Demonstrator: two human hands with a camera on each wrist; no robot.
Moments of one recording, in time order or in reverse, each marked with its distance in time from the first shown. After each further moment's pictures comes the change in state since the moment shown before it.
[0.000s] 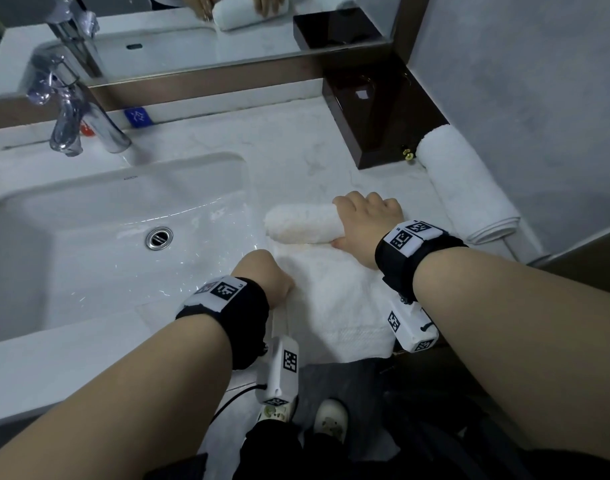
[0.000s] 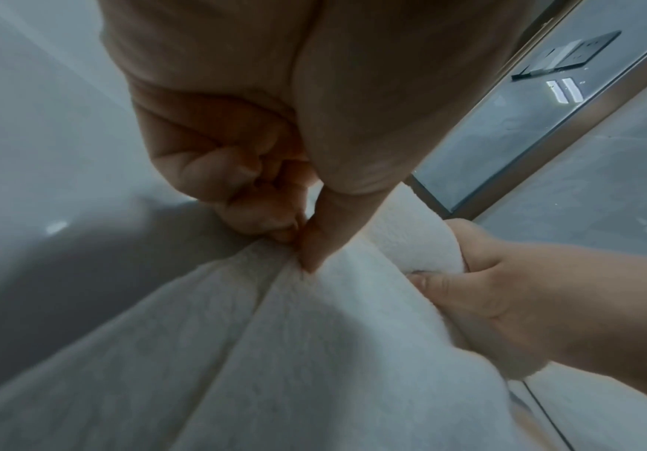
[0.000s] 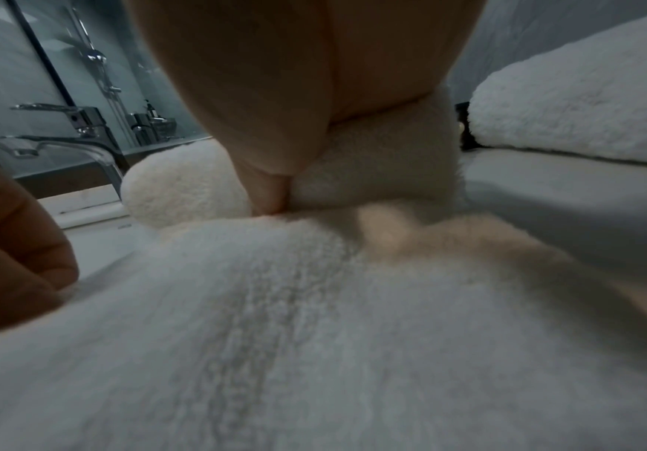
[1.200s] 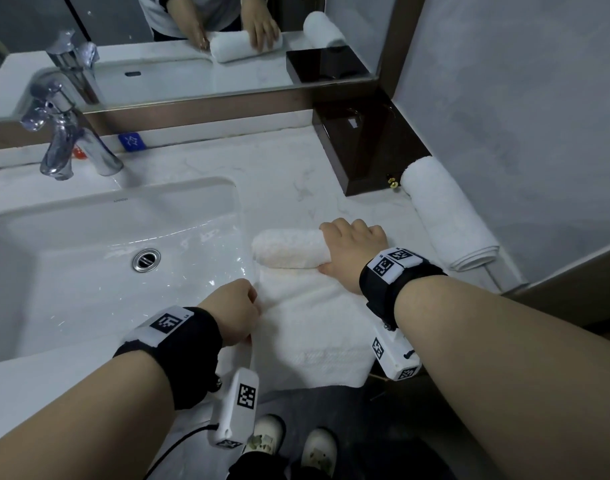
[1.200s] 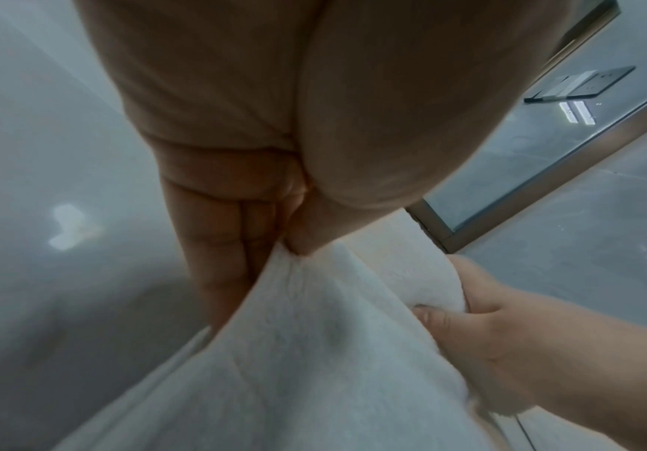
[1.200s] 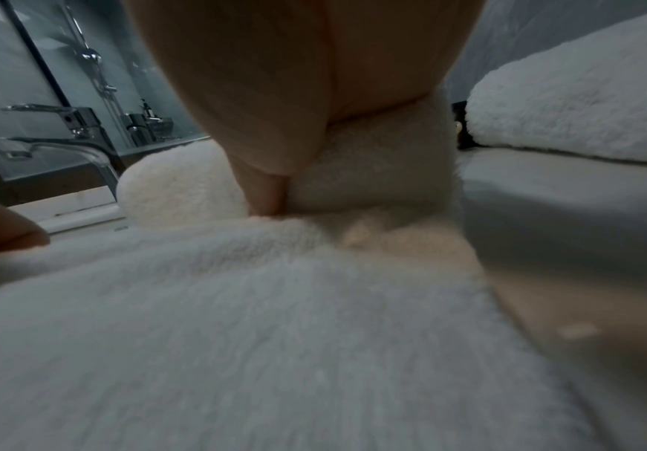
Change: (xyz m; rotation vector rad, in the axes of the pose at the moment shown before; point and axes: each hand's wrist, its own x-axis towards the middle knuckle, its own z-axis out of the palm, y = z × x) left_hand 0.002 -0.029 -0.005 -0.237 -0.050 0.060; right_hand -0.001 0.000 -0.007 0.050 -0.025 -0.004
